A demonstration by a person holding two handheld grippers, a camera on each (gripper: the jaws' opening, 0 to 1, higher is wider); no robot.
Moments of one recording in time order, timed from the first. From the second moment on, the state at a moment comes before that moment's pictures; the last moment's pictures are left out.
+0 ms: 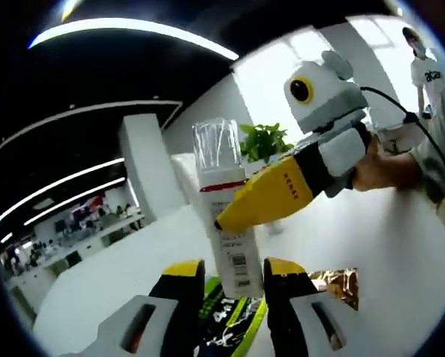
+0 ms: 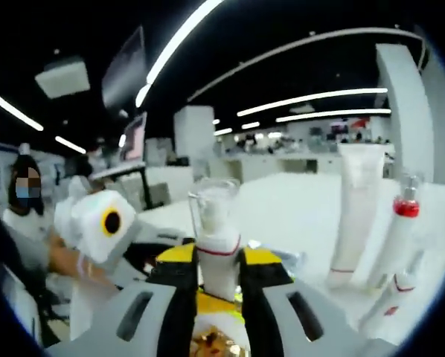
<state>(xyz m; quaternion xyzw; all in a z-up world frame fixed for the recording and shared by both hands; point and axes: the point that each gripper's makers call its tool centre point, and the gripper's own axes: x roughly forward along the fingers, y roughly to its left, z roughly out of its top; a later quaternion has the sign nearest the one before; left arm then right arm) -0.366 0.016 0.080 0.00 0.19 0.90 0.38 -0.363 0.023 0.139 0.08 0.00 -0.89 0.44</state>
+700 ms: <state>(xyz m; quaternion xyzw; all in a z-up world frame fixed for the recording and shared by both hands) -0.375 0.007 0.083 -0.02 0.11 0.92 0.39 -0.417 0.106 0.083 0.16 0.03 -0.94 0.28</state>
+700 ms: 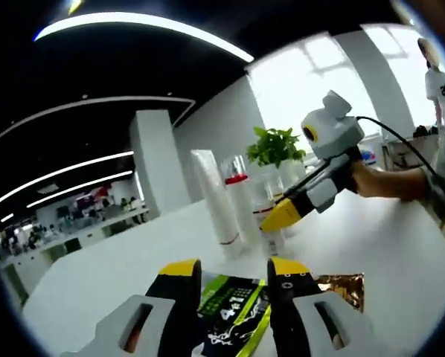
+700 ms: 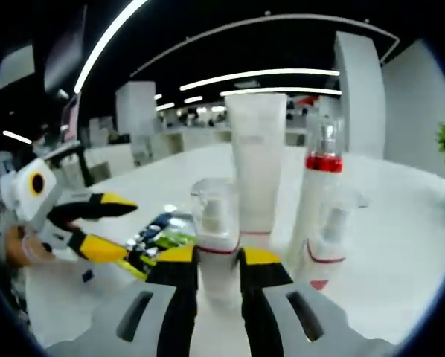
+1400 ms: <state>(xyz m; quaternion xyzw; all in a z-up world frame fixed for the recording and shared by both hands) -0.372 0.010 0.080 -0.03 0.10 0.91 0.40 -0.424 0.113 0.084 0.15 0.03 -0.95 0.28</state>
